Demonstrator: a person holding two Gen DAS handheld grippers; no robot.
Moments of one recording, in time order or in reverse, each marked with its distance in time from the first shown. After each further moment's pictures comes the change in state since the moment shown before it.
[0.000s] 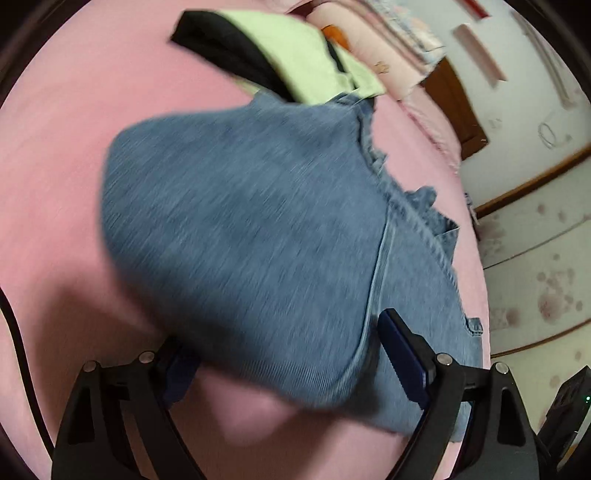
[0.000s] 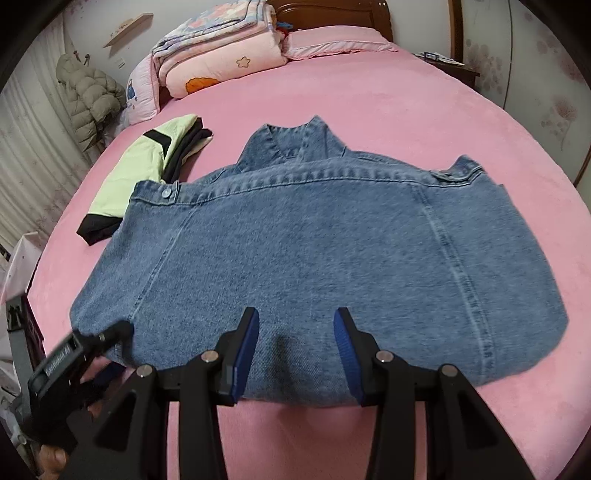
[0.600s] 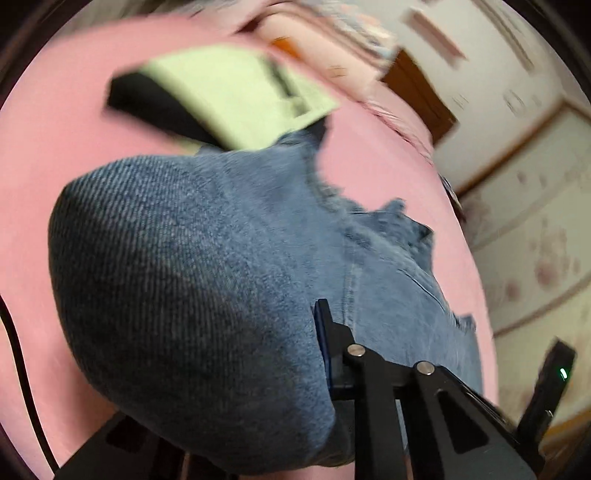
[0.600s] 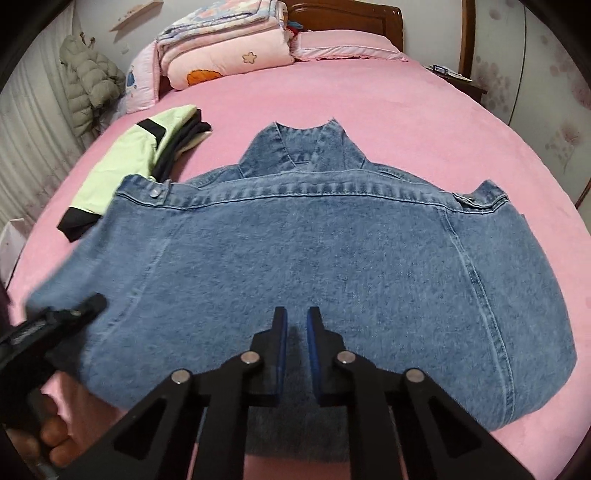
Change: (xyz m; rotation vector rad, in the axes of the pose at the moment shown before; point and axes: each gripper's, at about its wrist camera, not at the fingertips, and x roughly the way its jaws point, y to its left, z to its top) left arm -0.011 -0.050 0.041 0.222 -0.037 -0.021; right arm 0.037 0.020 0.020 -0.059 0.006 -0.085
